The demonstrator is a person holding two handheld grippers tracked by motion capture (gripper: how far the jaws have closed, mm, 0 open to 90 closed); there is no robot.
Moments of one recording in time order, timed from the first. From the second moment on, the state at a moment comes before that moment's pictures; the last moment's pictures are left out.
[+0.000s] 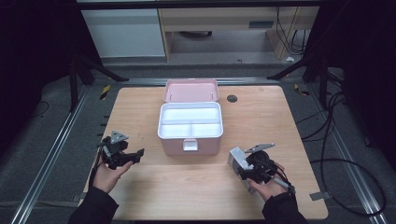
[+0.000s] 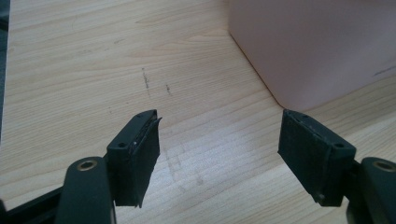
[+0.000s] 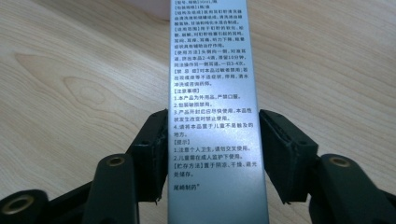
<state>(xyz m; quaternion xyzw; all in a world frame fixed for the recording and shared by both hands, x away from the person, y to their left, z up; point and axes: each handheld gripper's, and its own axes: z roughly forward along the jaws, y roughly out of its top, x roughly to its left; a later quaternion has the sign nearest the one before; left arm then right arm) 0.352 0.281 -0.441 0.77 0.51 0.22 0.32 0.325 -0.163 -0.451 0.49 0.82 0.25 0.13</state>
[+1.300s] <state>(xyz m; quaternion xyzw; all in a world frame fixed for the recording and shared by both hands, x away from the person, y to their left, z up) 0.353 0.278 -0.438 0.77 0.51 0.22 0.32 0.348 -0.223 -0.446 0.57 0.76 0.23 0.21</state>
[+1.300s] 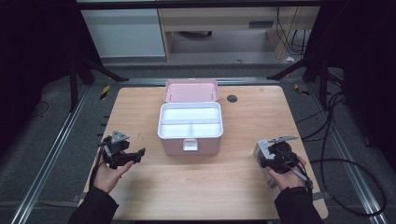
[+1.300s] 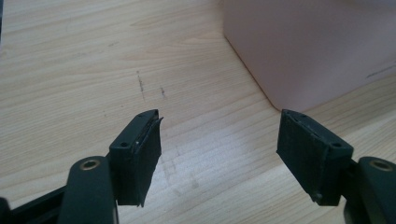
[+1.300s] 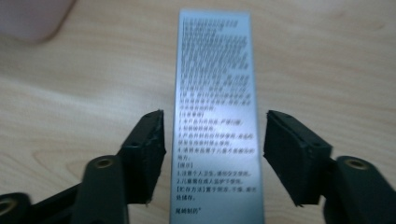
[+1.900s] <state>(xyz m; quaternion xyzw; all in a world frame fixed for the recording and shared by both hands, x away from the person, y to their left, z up) 0.393 0.242 -0.383 0.75 0.47 0.23 0.41 0.381 -0.196 -0.372 0.50 0.72 0.41 0.24</state>
